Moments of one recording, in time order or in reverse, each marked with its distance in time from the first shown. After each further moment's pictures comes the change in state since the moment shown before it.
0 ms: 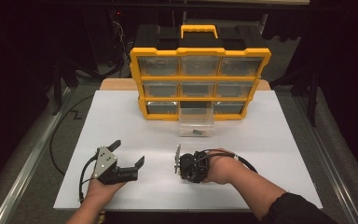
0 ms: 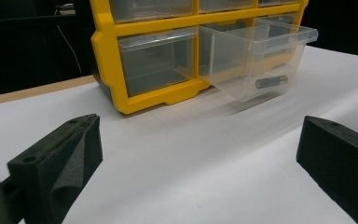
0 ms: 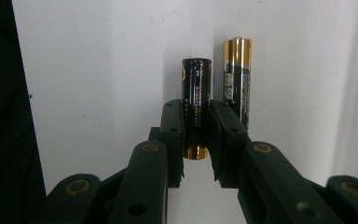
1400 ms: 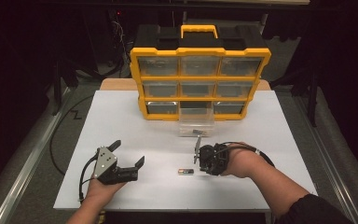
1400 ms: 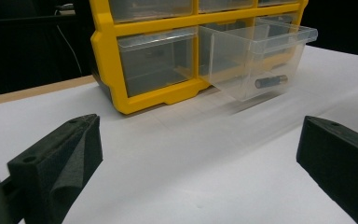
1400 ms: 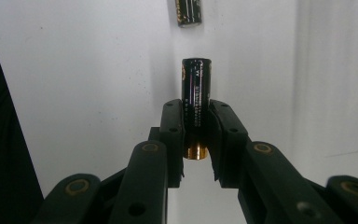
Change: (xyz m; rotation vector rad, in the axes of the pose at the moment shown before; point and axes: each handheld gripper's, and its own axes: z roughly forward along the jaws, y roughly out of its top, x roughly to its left) left arm 0.000 0.000 0.000 -0.001 0.000 0.000; right arm -0.017 -0.049 -0.021 0.039 -0.033 0.083
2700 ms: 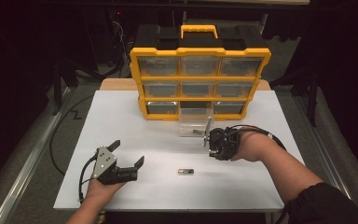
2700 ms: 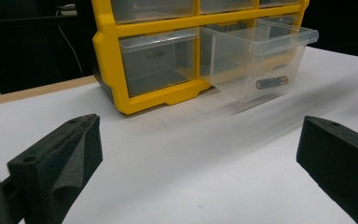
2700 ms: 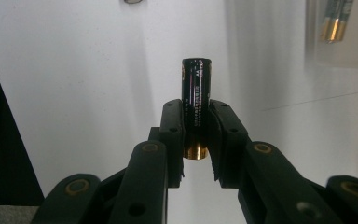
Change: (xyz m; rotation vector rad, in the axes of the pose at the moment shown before) left arm 0.001 0.000 -0.001 -0.001 0.003 -0.001; right arm -0.033 -0.017 -0.038 0.022 -0.020 0.035
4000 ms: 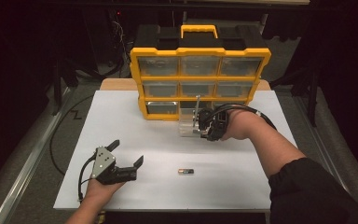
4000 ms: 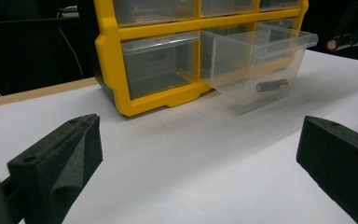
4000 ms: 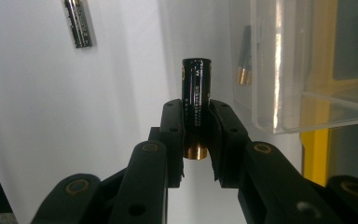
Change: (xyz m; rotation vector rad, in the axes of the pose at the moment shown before) left arm 0.002 0.001 -0.002 -0.009 -0.001 -0.006; right arm -0.040 0.037 -0.025 0.011 -0.045 -0.019
